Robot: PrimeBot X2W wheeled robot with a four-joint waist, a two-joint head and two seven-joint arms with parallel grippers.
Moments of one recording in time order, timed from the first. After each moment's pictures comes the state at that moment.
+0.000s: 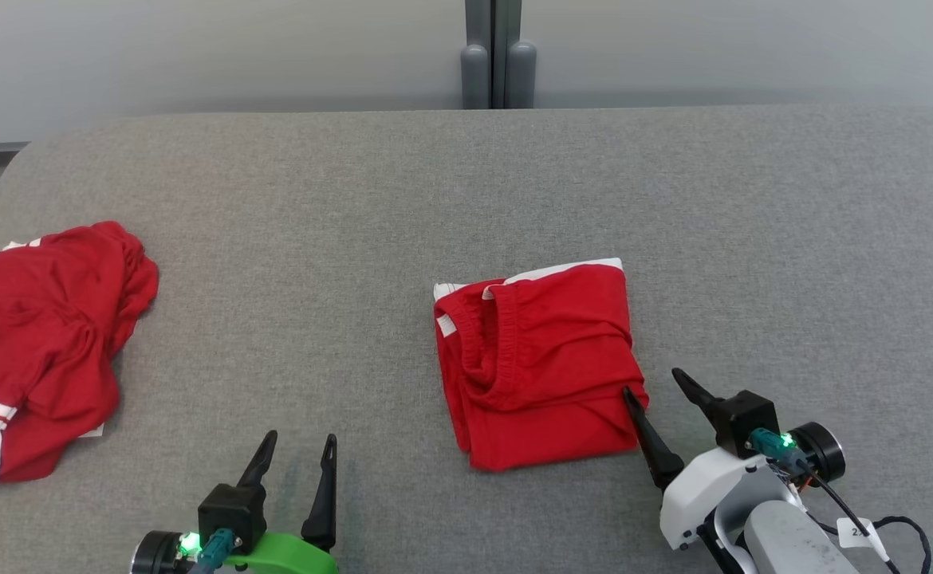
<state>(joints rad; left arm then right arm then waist) -0.04 0.05 -0.17 0.41 -0.13 -0.12 -0.26 -0.27 -0.05 0.19 0.59 0.08 0.13 -0.26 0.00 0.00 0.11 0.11</state>
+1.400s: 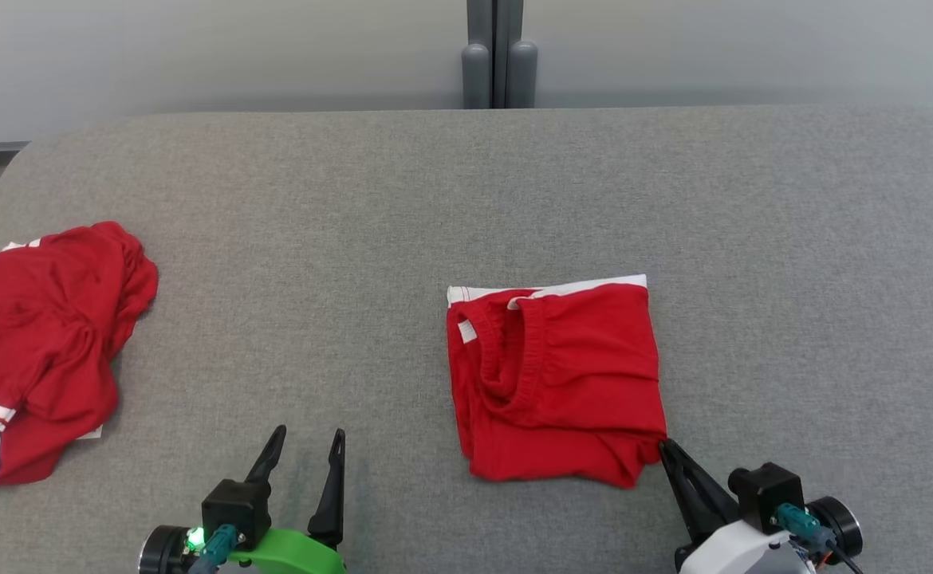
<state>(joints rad) -0.05 0.05 -0.19 0.41 -0.16 -0.13 -0.26 -0.07 -0.05 0.18 0.42 0.11 0.13 -0.26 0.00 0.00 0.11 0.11</state>
